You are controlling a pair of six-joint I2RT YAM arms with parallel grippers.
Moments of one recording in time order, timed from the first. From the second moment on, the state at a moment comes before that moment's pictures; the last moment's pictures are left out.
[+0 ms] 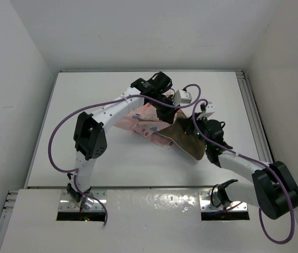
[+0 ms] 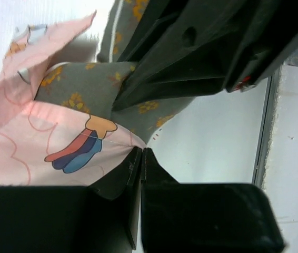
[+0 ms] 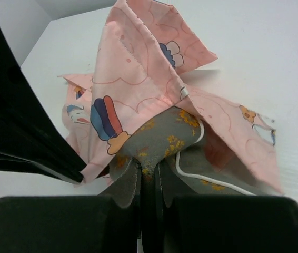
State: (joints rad) left arm -0.71 2.07 2.01 -0.99 0.61 0.57; right arm 0.40 1.20 0.33 0.71 -0.06 0.43
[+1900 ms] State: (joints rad) left arm -0.64 1.89 1.69 -0.78 0.16 0.38; right arm 0.40 1.32 0.39 0.53 0.01 0.53
